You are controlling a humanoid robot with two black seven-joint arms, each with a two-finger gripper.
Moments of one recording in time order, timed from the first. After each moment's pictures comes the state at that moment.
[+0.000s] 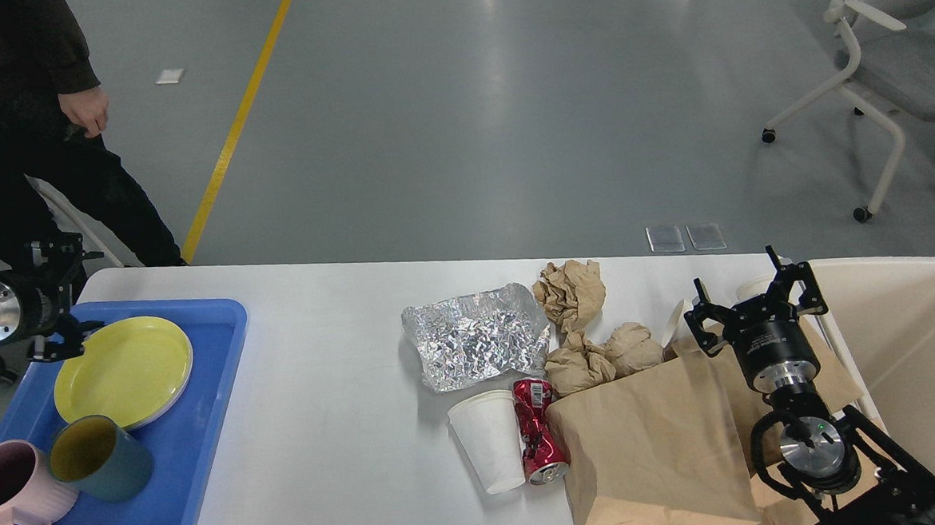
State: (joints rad) left arm -0.96 0.68 -0.04 -0.52 -0.31 -0.32 0.23; right arm 0.21 -0.17 1.23 0.92 -0.16 0.25 0.32
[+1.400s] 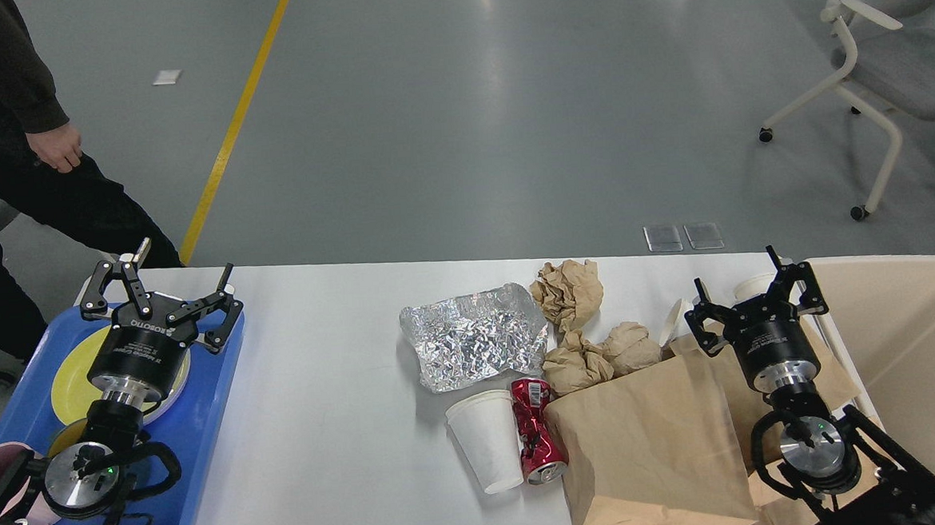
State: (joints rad) left arm -0.17 0.19 -1.49 -1.10 0.00 -0.42 0.03; right arm 0.21 -0.17 1.23 0.92 -0.16 0.25 0.32
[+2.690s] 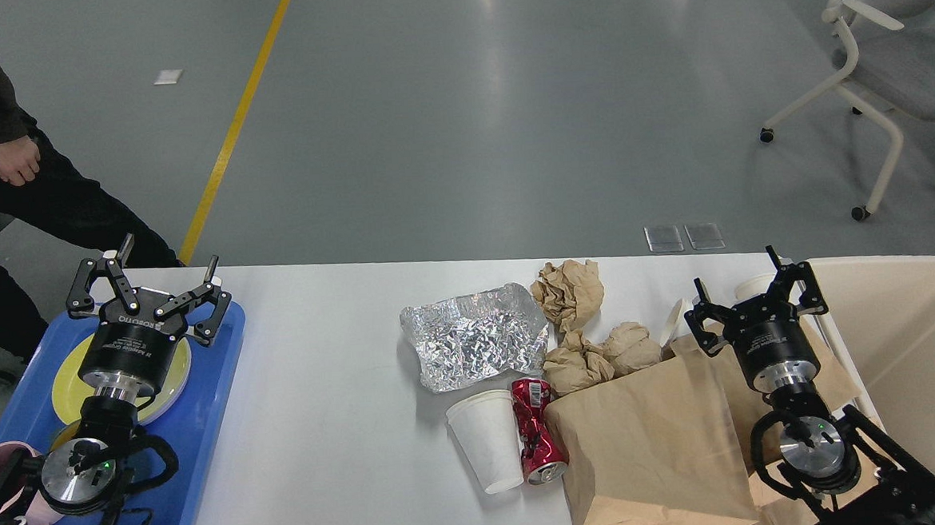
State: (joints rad) left arm -0.19 0.18 -1.50 -1.08 0.00 -0.42 0.02; right arm 0.21 -0.17 1.23 0.92 -0.16 0.25 0.32
